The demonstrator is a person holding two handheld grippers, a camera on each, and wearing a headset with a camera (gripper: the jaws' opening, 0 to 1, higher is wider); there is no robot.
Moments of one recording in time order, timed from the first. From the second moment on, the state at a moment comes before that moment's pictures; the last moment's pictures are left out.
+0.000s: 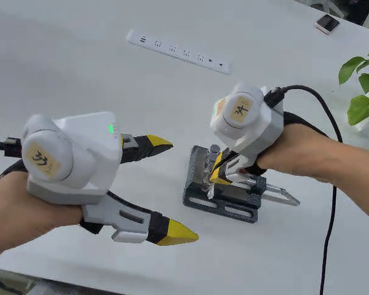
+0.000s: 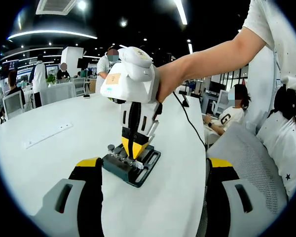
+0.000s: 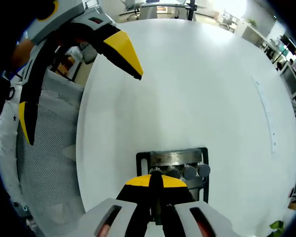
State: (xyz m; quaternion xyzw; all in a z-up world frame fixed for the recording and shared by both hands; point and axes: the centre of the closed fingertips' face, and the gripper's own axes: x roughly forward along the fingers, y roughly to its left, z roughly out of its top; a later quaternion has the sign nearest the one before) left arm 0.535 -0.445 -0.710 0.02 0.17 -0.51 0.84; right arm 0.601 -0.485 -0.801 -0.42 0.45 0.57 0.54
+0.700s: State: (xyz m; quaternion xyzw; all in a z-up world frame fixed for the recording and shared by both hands) left arm 0.536 -0.444 -0.708 0.06 0.18 -0.50 0.84; right arm 0.605 -0.531 -0.744 -0.28 0.38 0.54 0.70
